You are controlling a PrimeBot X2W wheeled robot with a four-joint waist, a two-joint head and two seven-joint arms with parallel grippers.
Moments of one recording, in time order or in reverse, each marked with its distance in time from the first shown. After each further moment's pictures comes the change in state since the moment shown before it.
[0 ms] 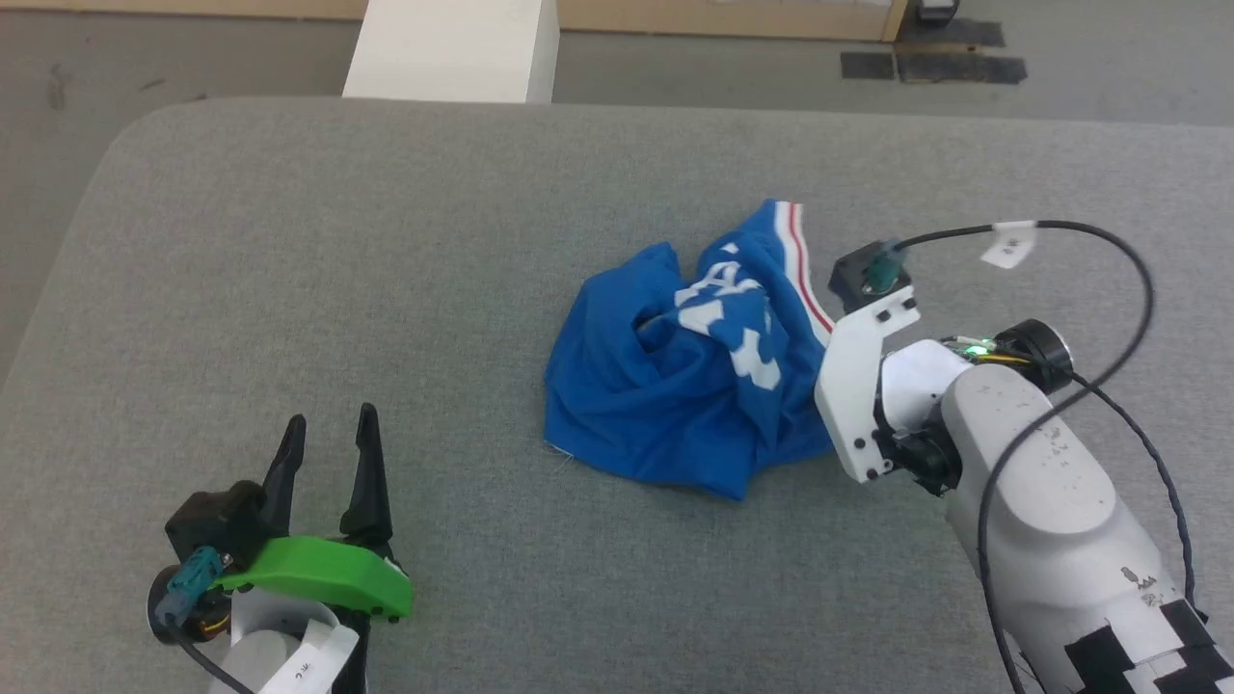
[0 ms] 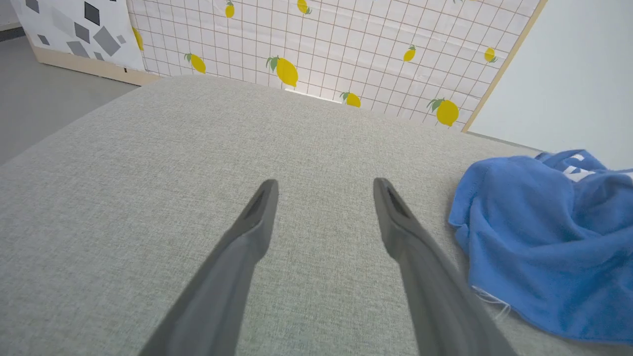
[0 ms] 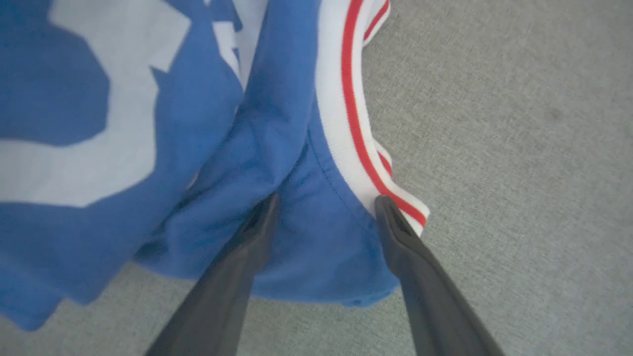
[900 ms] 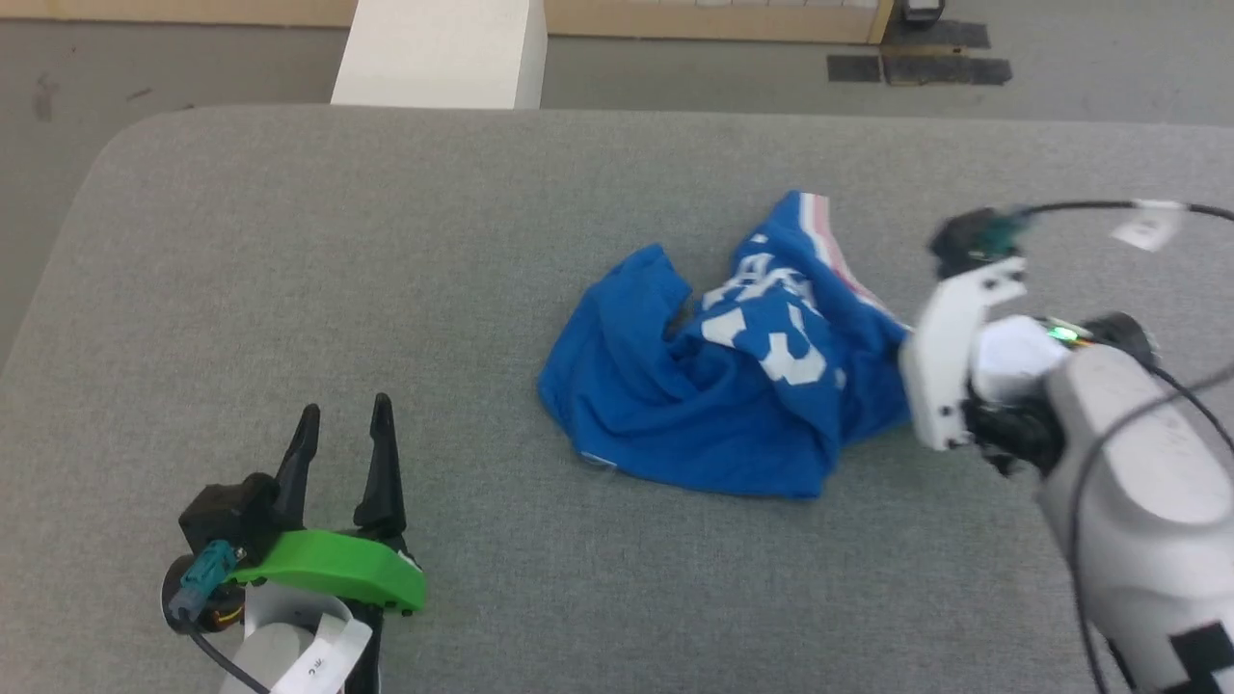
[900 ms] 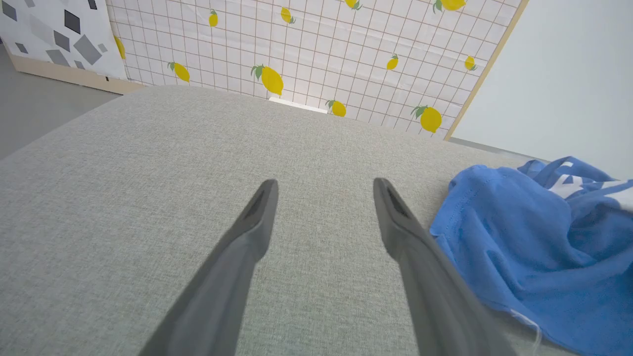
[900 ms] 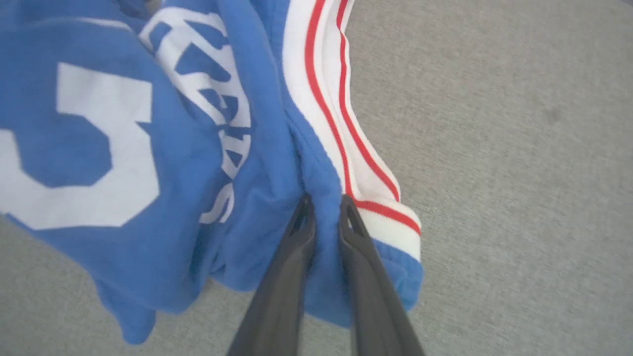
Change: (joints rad) left arm -0.016 -0.042 0.027 0.001 0.045 -0.033 0.000; right arm 0.007 -0.121 -0.019 -0.071 0.201 0.000 -0.010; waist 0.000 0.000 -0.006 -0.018
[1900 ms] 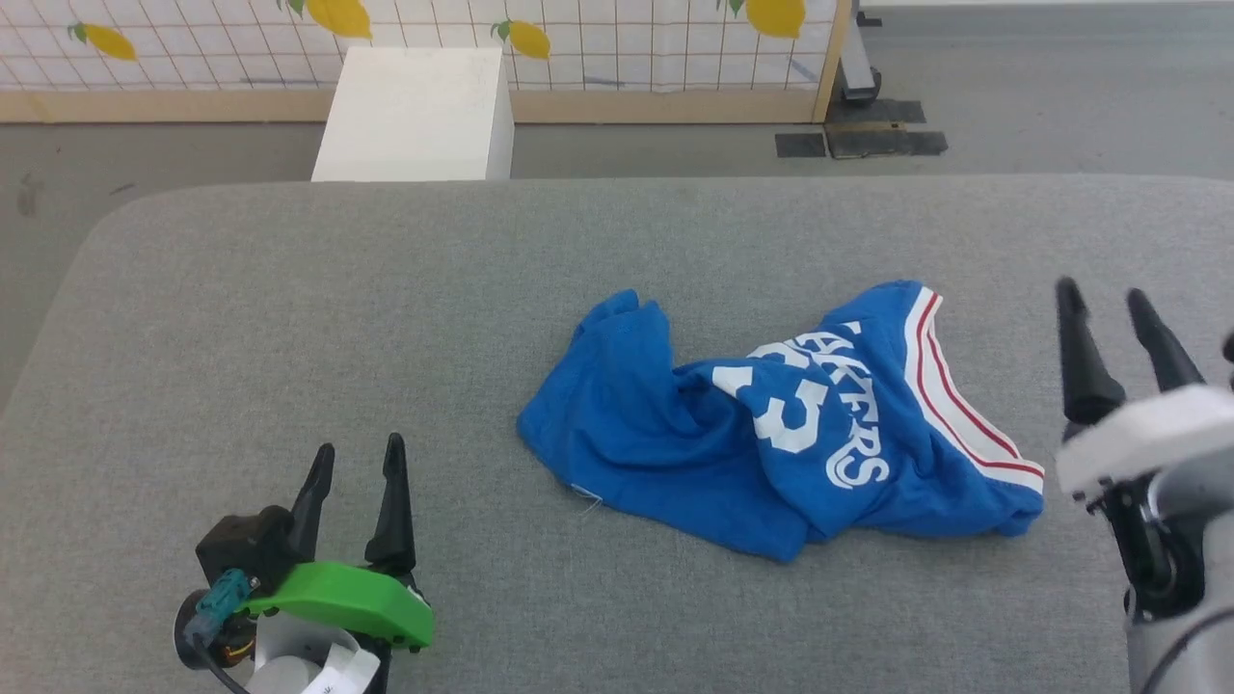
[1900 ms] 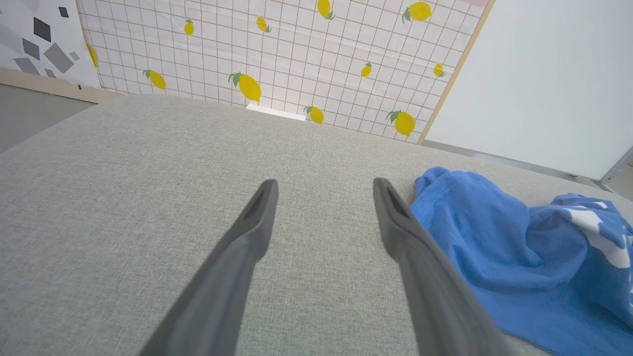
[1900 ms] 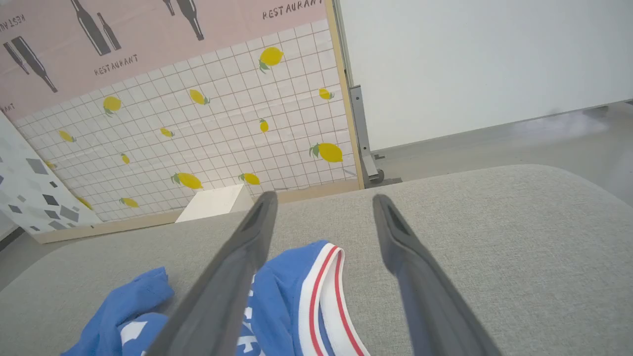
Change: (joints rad) left arm 0.050 0.001 -0.020 0.009 -0.010 0.002 0.011; right arm 0.401 0.129 -0.495 -0.465 -0.040 0.000 -0.576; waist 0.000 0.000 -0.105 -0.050
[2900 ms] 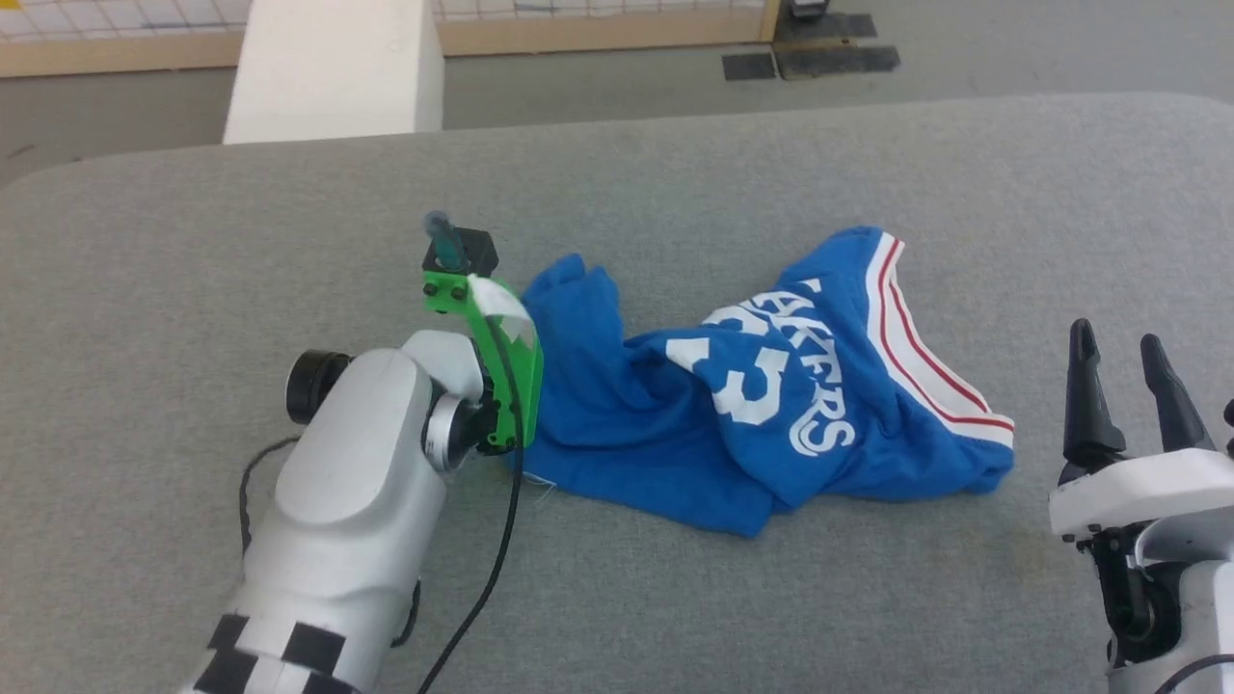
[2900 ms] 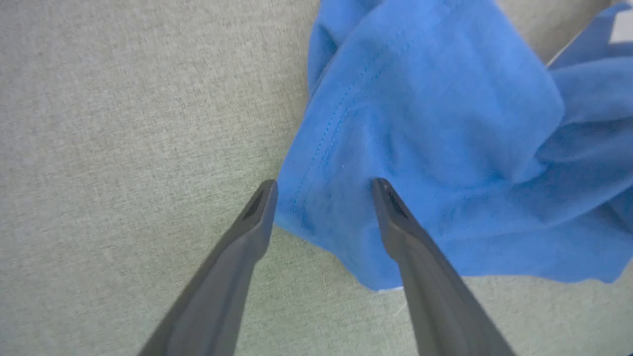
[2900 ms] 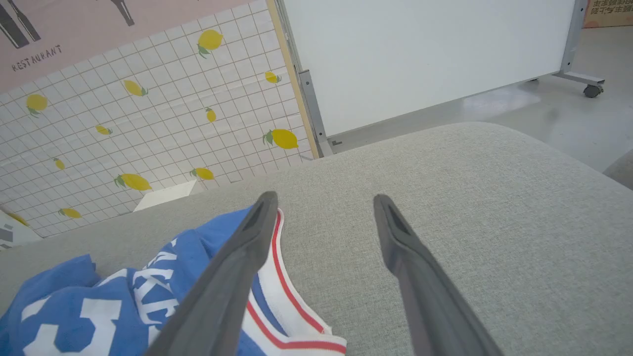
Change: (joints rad) left arm -0.622 -0.011 -0.262 0.370 0.006 0.058 1.065; right arm 0.075 0.044 -0.038 0.036 -0.033 0.000 -0.183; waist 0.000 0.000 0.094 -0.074
